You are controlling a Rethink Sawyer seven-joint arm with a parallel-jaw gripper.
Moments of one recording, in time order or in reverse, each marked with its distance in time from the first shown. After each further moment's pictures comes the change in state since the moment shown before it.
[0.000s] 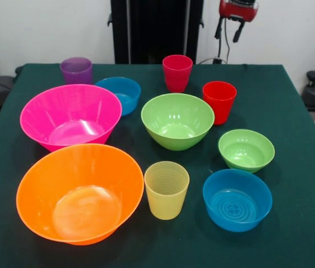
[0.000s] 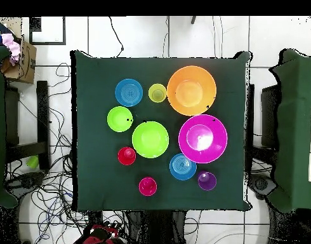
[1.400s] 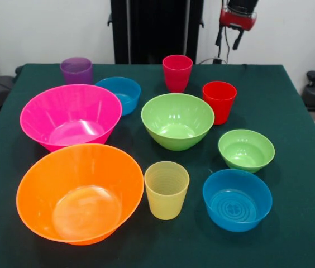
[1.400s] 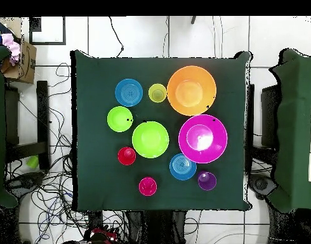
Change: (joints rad) arm 0.065 0.160 0.053 -0.008 0.066 -0.149 0.128
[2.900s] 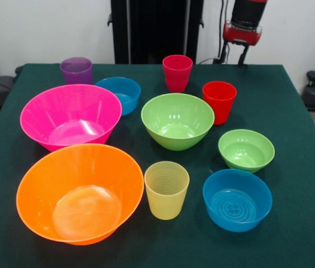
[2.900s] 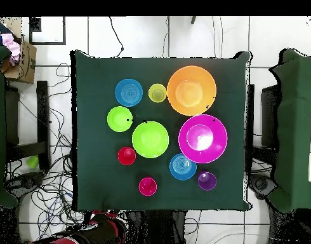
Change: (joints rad) arm -0.078 -0.009 -0.049 -0.160 -0.138 0.095 0.000
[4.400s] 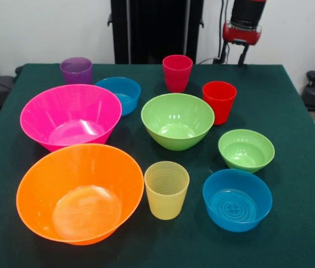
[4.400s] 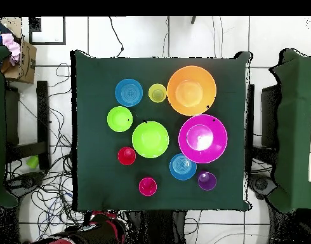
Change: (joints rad) arm 0.014 0.007 -0.013 -0.005 -0.024 -0.022 0.000
